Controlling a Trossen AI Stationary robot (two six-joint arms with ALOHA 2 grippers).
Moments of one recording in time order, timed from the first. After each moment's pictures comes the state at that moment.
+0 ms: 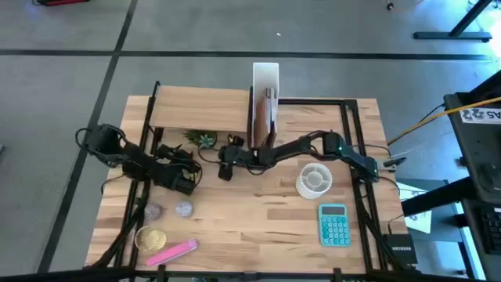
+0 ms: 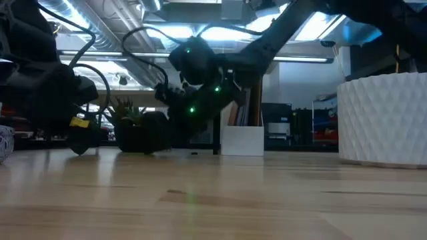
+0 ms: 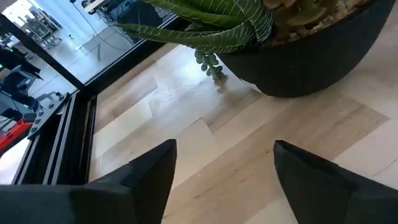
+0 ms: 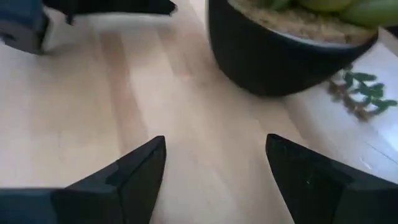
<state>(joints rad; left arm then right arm) -0.31 1.60 0.34 -0.44 -1.14 -1.21 -0.05 2.37 1.51 0.24 0.31 0.06</state>
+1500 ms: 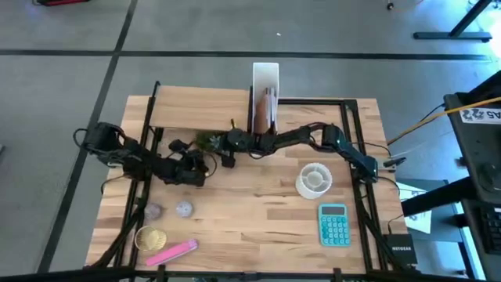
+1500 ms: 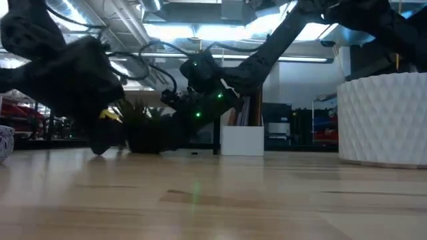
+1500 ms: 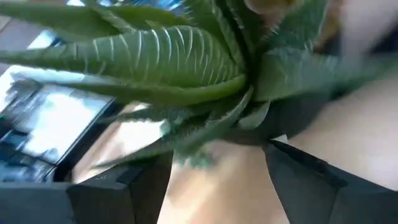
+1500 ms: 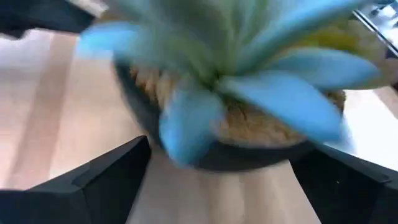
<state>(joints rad) -0.23 1.57 0.35 0.00 -1.15 -0.49 -0.16 2.38 1.52 0.28 0.06 -0.19</state>
